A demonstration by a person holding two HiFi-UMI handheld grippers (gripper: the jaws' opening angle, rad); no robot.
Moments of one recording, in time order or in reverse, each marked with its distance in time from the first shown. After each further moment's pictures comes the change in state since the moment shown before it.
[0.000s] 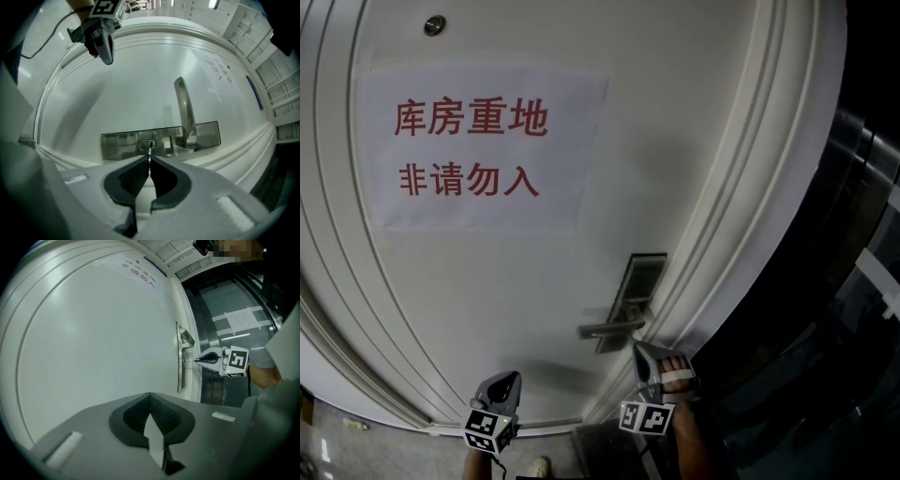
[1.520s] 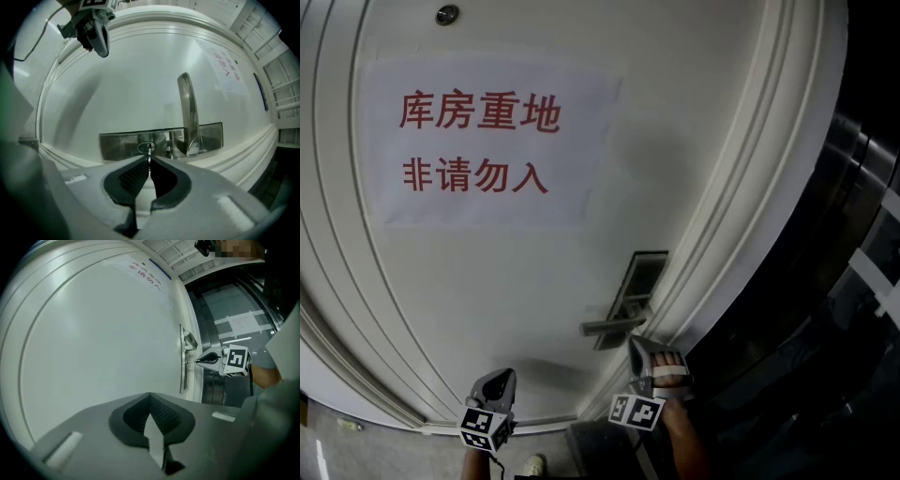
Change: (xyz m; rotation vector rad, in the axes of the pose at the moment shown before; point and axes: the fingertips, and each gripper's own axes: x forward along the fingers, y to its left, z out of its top) left arm -0.004 0.013 -0.002 -0.033 -0.019 0.005; right arm 0.008 -0.003 0.008 -0.018 0.116 0.020
